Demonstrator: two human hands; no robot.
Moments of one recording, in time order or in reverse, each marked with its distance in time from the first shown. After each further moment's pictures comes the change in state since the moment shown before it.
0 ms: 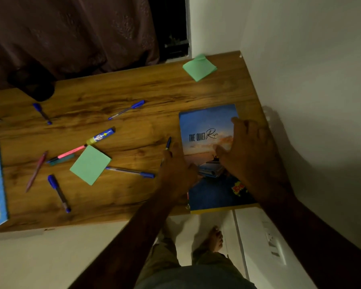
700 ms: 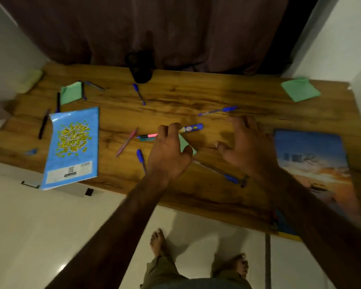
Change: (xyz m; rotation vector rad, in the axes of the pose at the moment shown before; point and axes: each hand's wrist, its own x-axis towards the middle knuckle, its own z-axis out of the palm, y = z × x) left_hand -0.020 -0.148 -0.198 0.007 0.381 0.053; right_hand -0.026 -0.223 0.028 0.038 -0.095 -0.444
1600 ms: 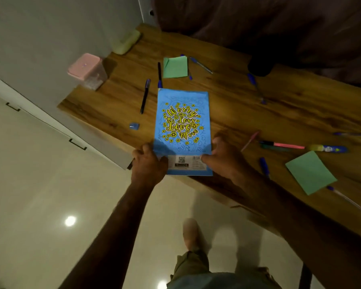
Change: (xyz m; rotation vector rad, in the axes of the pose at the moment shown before) left_hand -0.034 -0.367 -0.170 -0.046 0.029 -0.663; right_hand 0.027 -0.353 0.206 0.282 -0.497 0.049
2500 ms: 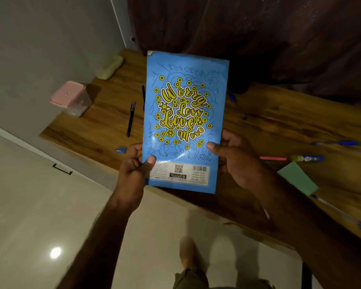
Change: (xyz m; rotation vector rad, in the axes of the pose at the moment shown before) left_hand 0.003 0.030 -0.034 -1.050 -0.193 0.230; right_hand -0.003 -0.003 -0.059 0.913 -0.047 -0.137
